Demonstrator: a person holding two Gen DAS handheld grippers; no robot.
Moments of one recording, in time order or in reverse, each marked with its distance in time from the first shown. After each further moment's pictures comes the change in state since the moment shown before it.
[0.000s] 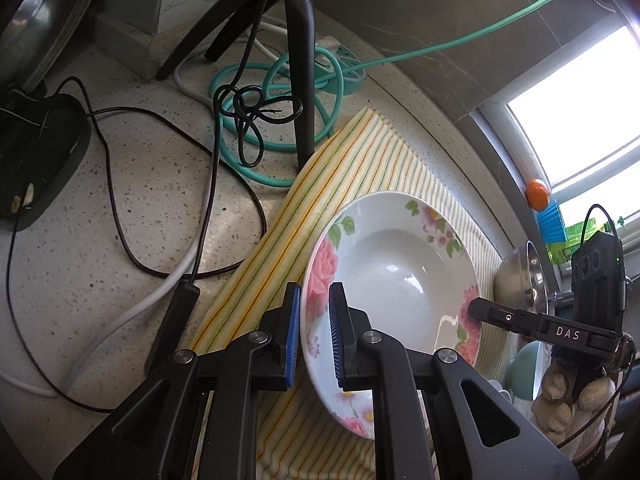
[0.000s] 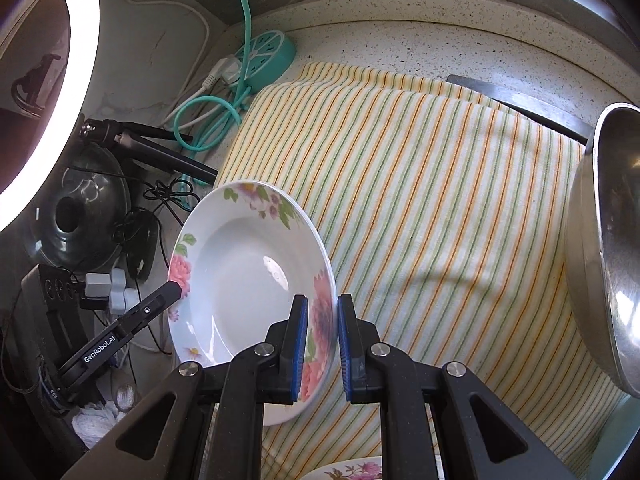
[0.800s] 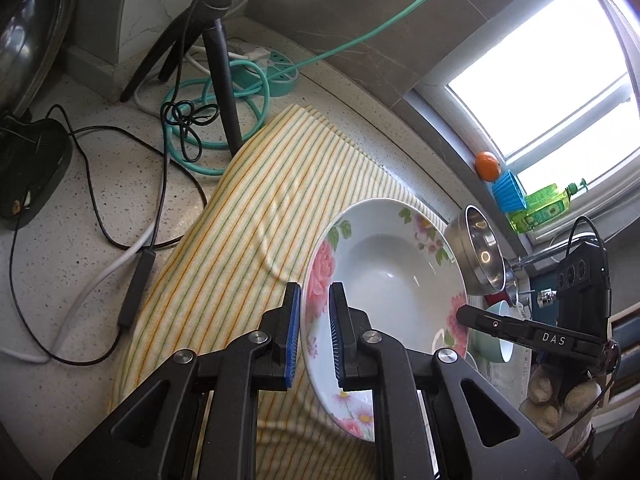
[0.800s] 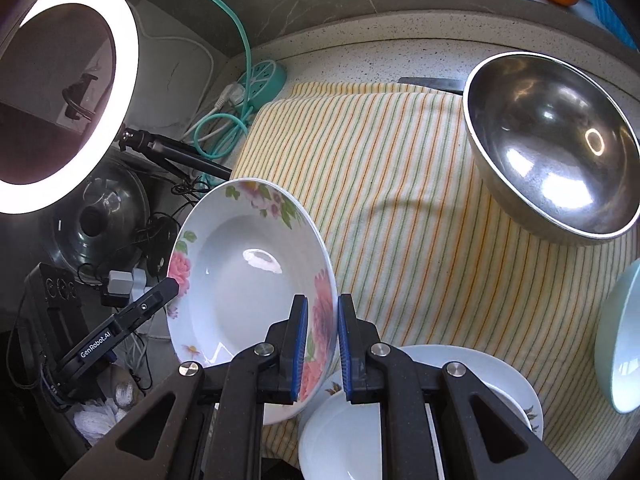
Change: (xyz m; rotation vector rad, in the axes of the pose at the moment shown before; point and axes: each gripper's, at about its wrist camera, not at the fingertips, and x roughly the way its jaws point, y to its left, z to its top) left arm -0.038 -0.047 -0.029 0.107 -0.008 -0.093; right arm -0.068 -0.021 -0.060 0.078 -0.104 0.019
